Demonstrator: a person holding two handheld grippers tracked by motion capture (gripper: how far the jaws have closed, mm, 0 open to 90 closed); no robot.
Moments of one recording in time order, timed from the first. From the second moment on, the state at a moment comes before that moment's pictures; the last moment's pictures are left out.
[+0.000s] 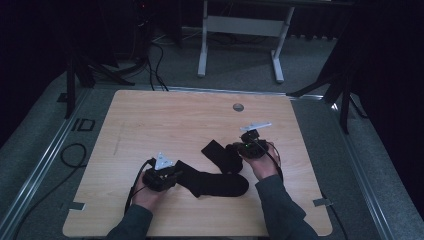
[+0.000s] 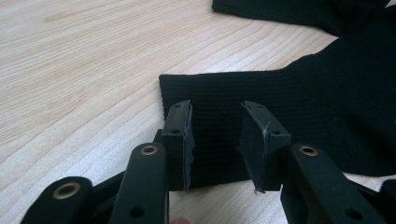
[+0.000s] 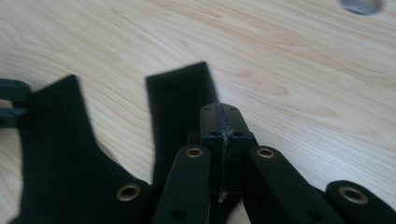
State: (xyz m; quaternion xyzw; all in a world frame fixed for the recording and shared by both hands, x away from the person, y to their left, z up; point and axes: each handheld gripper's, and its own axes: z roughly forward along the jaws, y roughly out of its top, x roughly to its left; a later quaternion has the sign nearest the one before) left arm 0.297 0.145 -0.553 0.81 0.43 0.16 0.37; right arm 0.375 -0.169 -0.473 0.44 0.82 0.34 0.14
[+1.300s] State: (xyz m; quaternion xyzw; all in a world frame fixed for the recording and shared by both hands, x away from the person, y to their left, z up) left arm 0.296 0.144 -0.554 0.81 0.42 0.16 0.37; right arm 0.339 -0.222 -0.497 0.42 0.83 0.32 0.17
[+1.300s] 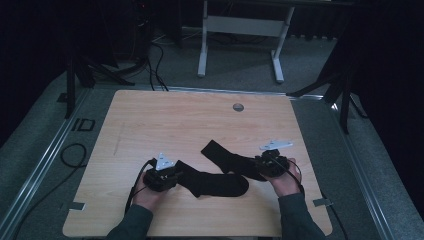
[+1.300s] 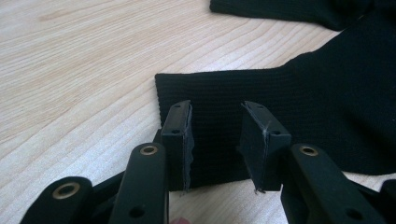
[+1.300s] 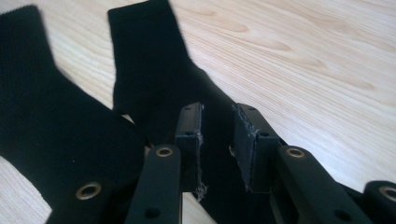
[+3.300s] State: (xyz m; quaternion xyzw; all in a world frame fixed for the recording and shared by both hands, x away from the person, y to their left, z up) left arm 0.298 0.142 -0.554 0.81 0.42 0.16 0.37; right arm 0.429 -0.104 -0.538 0.35 0.90 0.23 0.11
